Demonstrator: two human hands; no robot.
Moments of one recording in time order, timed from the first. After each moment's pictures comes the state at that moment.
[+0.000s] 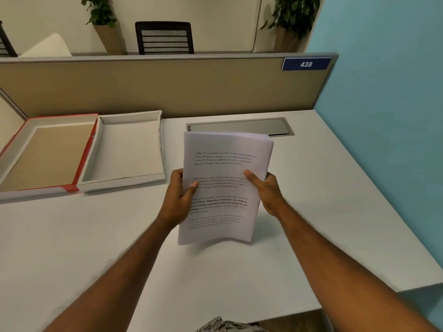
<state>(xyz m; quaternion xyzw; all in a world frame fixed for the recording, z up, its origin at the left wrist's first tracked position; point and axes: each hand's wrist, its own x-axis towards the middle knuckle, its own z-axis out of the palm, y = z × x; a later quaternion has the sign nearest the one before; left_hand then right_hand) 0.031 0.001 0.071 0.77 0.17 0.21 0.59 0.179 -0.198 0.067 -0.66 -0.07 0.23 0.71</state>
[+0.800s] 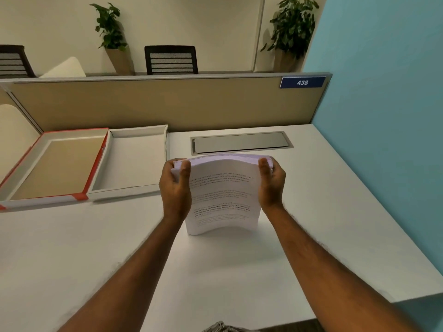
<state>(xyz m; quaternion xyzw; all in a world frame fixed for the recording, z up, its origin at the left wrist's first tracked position) 0.032 -0.017 0.132 0.68 0.19 0.41 0.58 0.143 -0.180 0.133 -0.67 -0.18 -0.08 0.71</state>
